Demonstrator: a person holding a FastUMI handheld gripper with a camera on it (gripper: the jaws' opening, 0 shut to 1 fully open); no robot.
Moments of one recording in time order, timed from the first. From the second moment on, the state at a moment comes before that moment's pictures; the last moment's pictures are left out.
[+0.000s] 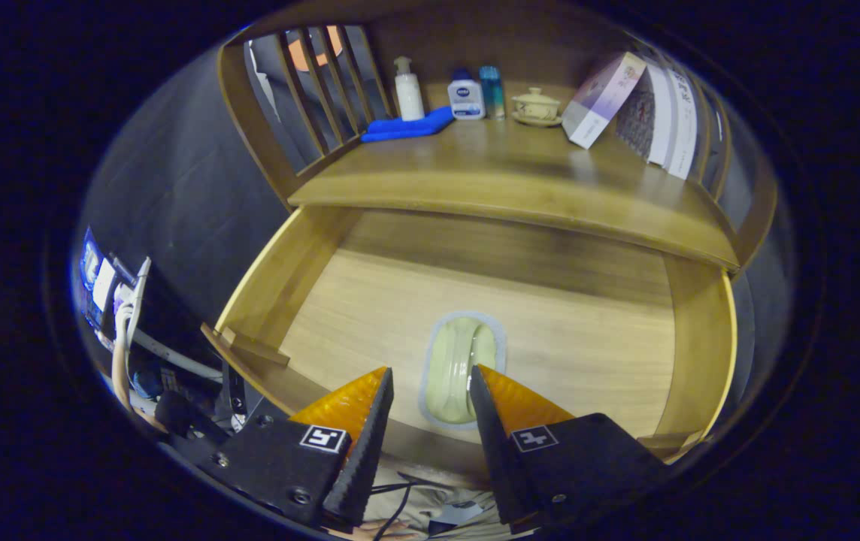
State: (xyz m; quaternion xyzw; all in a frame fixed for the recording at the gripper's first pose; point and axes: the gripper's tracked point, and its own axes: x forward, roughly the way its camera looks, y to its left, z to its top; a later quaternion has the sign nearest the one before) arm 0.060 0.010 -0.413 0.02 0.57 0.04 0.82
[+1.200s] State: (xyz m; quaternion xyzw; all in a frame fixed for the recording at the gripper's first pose) arm 0.112 -0.006 -0.373 0.02 0.55 0.01 0.84
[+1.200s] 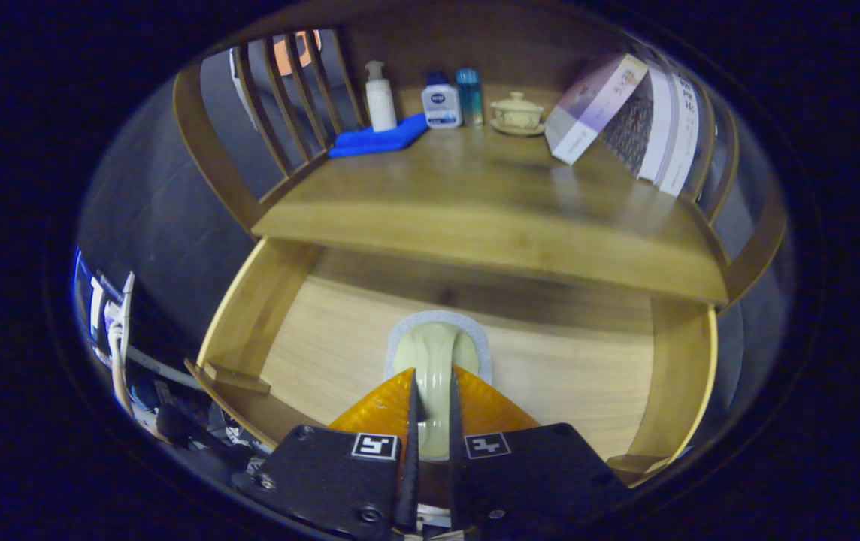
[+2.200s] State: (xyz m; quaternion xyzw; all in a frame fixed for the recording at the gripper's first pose) arm 0.260 -0.038 -0.334 0.00 0.51 -0.06 0.86
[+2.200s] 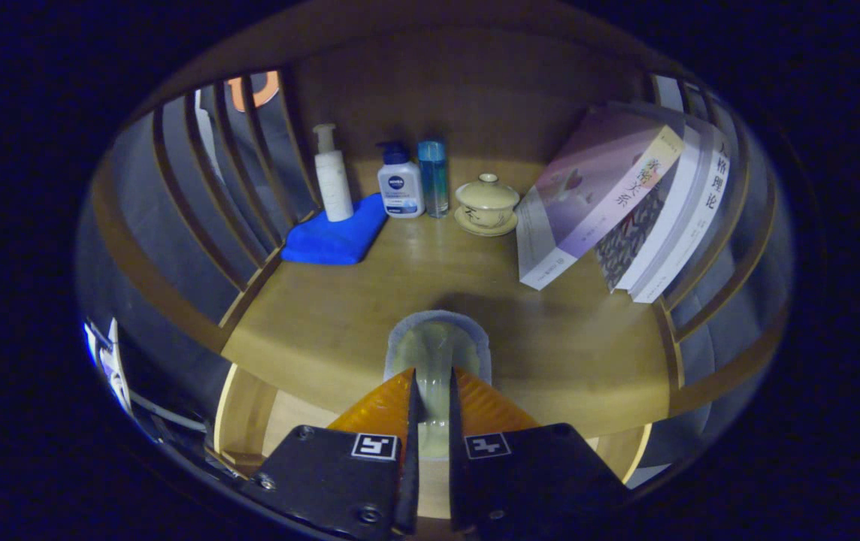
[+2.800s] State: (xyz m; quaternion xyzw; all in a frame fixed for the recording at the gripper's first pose) arm 0.278 -0.047 -0.327 -0.01 0.46 -0.09 0.88
